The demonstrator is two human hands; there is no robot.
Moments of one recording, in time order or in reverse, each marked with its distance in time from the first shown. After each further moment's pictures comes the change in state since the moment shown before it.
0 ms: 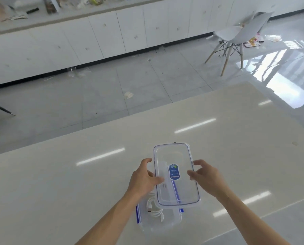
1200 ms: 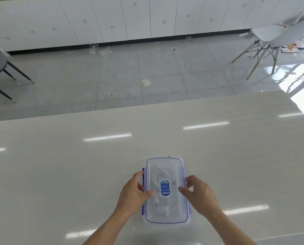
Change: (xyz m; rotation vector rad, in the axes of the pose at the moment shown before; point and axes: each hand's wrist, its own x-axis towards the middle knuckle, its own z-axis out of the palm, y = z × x) left_hand -0.042 -0.077 -0.016 -0.031 0.102 -0.114; right_hand -0.016 -0.015 0.065 -0.237 -0.101 -0.078
